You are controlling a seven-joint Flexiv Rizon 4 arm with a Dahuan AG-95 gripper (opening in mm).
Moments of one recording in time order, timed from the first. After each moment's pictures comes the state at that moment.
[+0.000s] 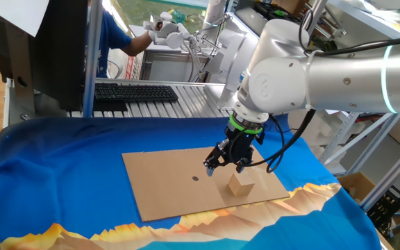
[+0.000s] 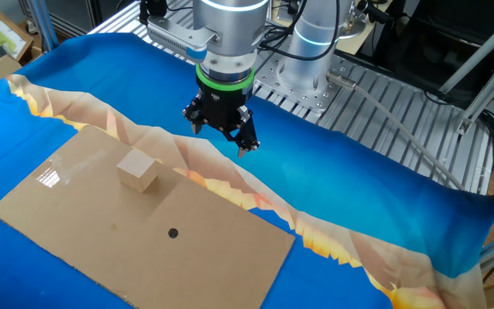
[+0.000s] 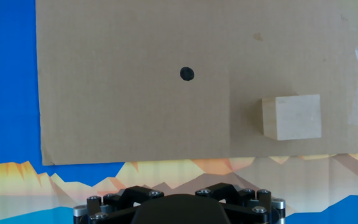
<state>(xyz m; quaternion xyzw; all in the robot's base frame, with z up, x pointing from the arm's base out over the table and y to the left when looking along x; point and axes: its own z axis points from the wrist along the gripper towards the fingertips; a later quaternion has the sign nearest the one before) 0.500 0.000 0.170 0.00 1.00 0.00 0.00</state>
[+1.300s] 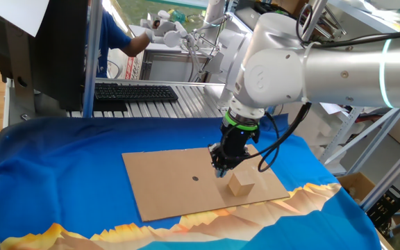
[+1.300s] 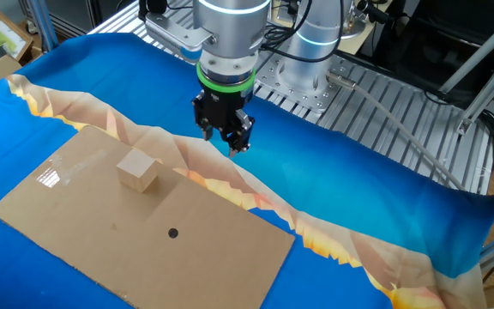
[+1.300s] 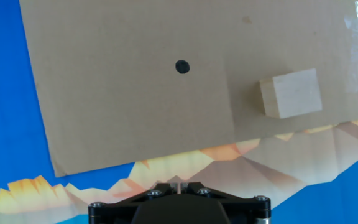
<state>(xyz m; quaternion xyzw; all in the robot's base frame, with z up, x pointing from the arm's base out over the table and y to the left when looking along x) 0.494 0.024 0.178 0.09 1.00 0.00 -0.01</state>
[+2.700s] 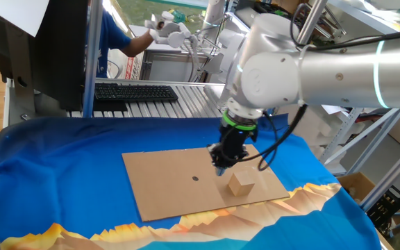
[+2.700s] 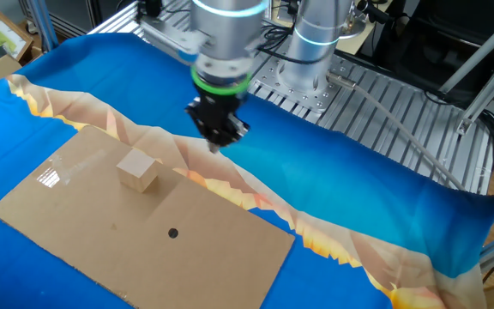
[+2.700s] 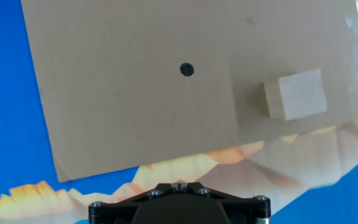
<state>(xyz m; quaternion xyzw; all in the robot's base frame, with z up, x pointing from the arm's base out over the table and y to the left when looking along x) 0.510 -0.020 0.170 0.01 1.00 0.00 0.00</state>
